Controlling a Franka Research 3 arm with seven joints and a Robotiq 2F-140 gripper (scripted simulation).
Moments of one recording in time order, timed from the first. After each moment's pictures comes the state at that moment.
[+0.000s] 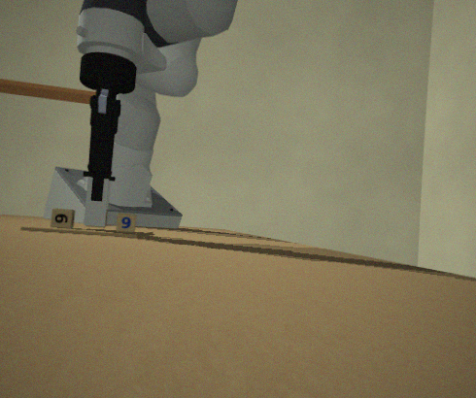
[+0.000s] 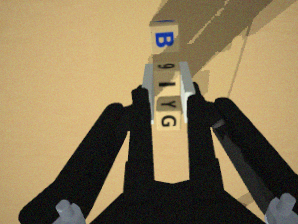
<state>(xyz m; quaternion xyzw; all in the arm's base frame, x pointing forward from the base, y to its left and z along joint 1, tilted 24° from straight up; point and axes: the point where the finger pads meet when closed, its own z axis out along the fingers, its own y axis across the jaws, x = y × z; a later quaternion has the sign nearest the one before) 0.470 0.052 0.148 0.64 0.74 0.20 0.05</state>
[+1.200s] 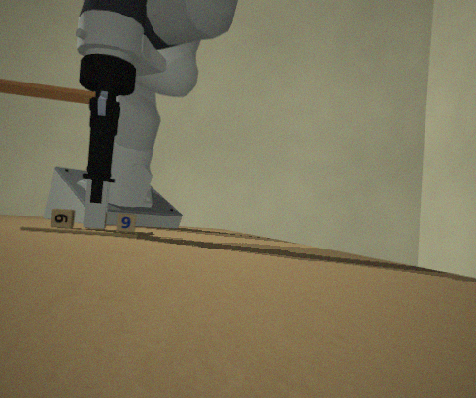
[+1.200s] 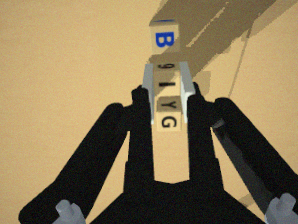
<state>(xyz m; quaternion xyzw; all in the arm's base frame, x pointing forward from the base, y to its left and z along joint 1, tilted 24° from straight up) 0.470 0.052 0.146 0.64 0.74 0.20 0.05</state>
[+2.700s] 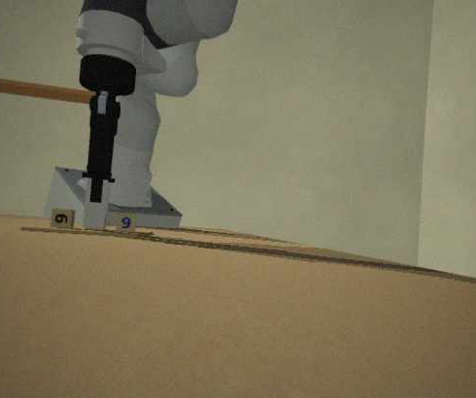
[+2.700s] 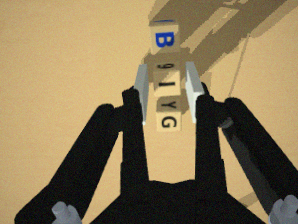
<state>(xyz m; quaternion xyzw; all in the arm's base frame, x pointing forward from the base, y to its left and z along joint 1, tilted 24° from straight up) 0.470 0.052 0.146 0.64 0.74 0.20 0.05</state>
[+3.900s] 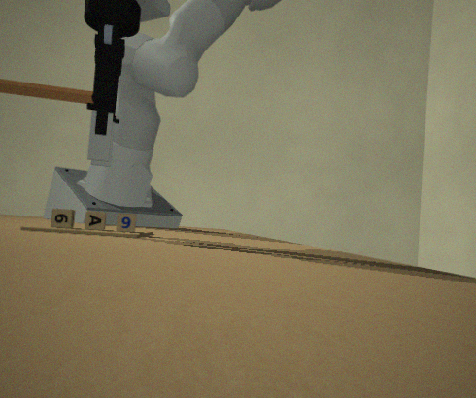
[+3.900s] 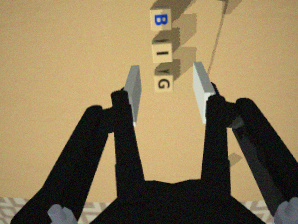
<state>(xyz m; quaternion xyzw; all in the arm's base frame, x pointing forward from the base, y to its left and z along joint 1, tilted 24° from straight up) 0.444 0.030 0.228 0.64 0.74 0.20 0.05</state>
